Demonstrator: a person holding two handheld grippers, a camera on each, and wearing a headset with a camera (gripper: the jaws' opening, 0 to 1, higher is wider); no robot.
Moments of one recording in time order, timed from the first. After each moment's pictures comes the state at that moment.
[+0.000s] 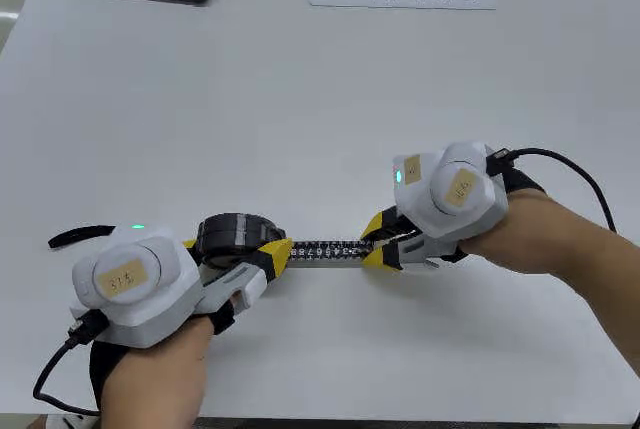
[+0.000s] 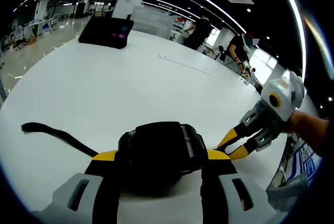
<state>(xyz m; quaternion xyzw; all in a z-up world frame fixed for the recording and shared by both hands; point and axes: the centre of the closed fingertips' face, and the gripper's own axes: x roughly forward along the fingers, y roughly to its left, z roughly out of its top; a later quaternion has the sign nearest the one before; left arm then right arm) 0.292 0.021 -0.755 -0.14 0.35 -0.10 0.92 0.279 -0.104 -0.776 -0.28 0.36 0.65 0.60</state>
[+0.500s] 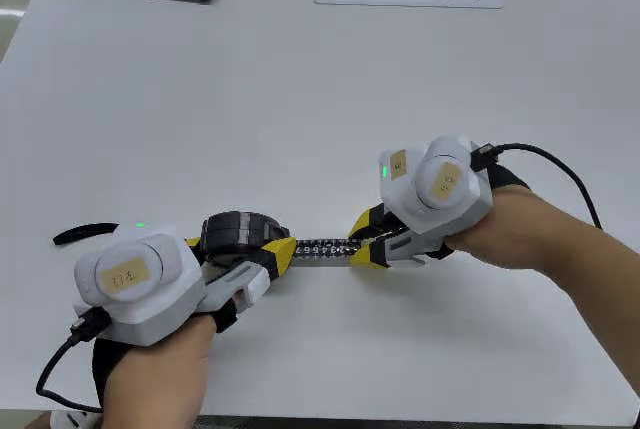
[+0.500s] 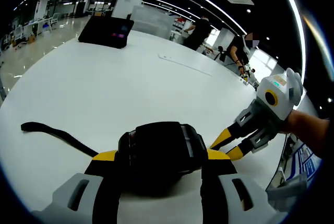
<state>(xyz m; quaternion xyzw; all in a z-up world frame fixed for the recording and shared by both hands) 0.291 0.022 -0.754 -0.15 0.35 -0.11 0.92 0.279 -0.083 -0.775 -0.27 0.35 0.66 0.60</state>
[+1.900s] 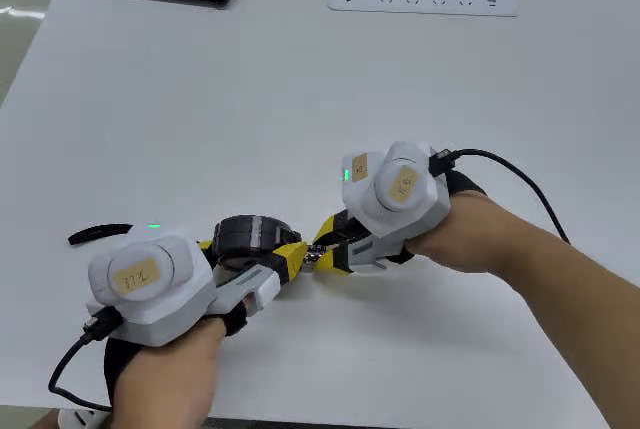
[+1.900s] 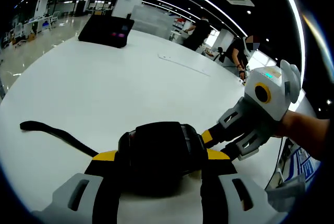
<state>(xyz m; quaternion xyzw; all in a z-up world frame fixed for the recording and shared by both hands) 0.291 0.022 -0.753 -0.16 0.35 -0.11 0.92 0.274 -0.032 -0.775 -0.25 0.33 0.69 0.59</state>
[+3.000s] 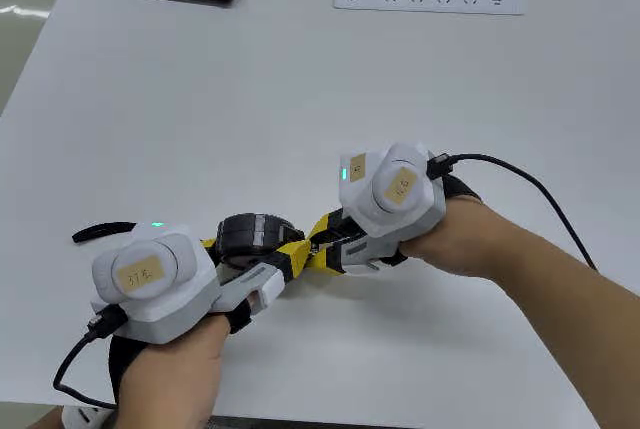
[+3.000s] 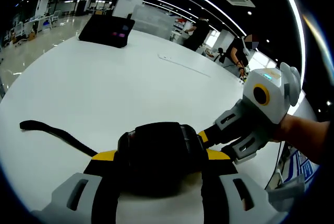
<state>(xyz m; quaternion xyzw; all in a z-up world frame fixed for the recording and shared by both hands) 0.292 0.022 -0.753 -0.16 0.35 -0.11 0.92 0.274 -0.023 -0.774 -0.23 0.32 0.69 0.61</state>
